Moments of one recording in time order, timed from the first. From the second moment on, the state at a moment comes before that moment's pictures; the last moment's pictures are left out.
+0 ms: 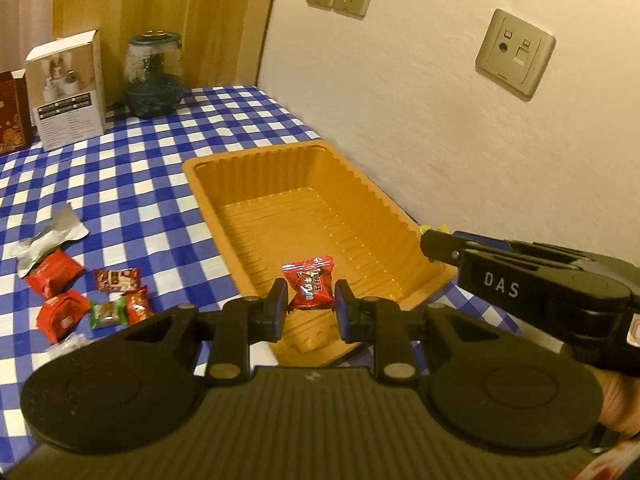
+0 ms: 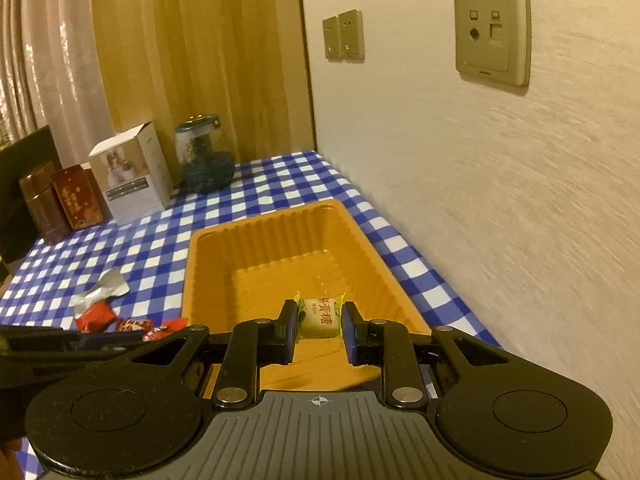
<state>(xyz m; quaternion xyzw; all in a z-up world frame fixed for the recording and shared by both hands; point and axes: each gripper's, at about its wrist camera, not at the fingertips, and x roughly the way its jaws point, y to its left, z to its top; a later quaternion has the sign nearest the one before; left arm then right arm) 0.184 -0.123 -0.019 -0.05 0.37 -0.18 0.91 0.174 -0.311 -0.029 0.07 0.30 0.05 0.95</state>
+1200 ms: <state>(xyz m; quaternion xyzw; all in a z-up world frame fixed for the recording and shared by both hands) 0.178 -0.082 -0.043 -0.06 0.38 -0.12 0.91 0.207 -0.319 -0.041 0.14 0.31 0.07 0.94</state>
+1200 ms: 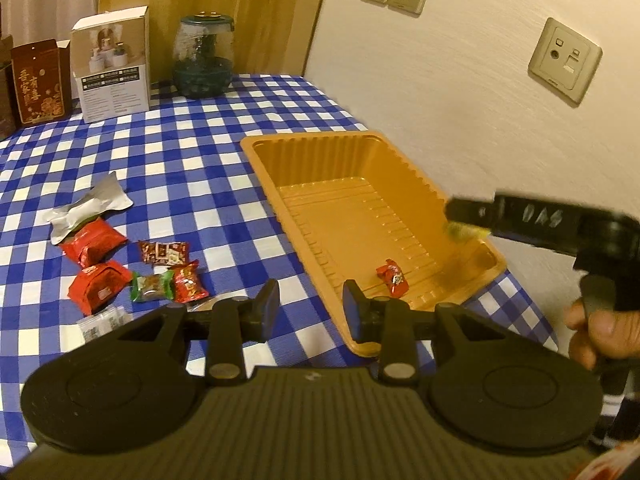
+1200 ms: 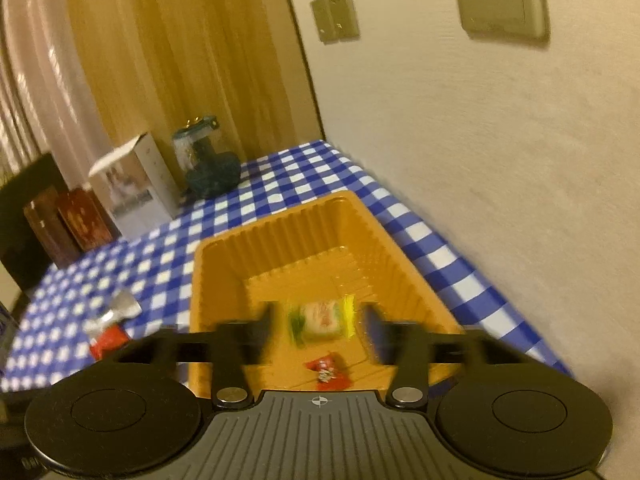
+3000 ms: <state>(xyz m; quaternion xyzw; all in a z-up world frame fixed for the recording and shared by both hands) 0.031 0.057 -0.004 -0.10 0.38 0.03 0.92 0.058 -0.215 -0.005 0.08 0.34 0.14 0.93</state>
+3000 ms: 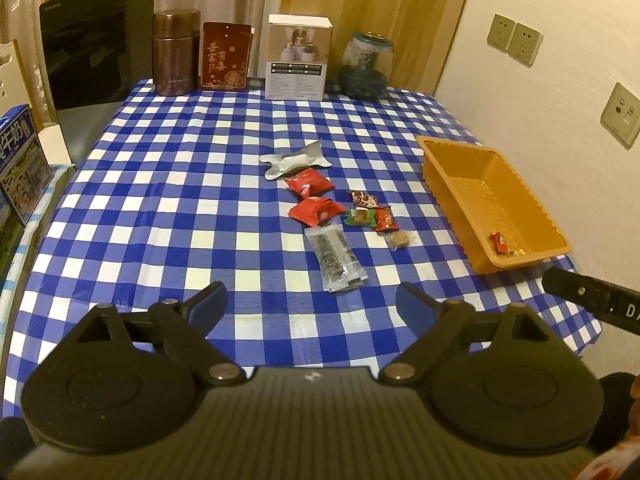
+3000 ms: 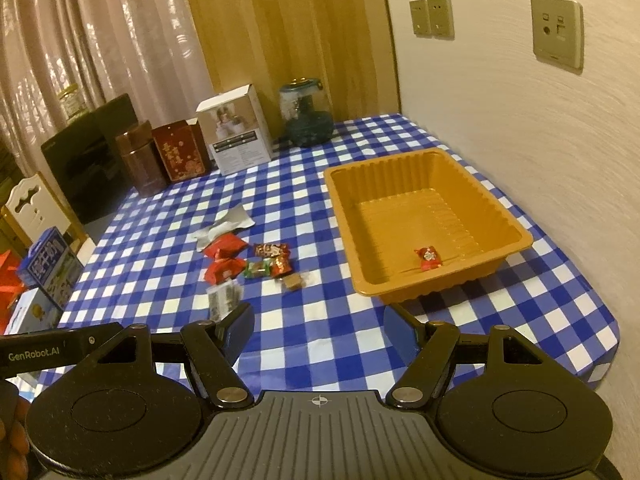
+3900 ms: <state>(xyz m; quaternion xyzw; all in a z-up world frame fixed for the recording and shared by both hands) 0.061 0.047 -0.036 -0.11 0.41 0.02 0.91 0.078 -0.215 -0.035 0.08 0.36 0.13 0.92</state>
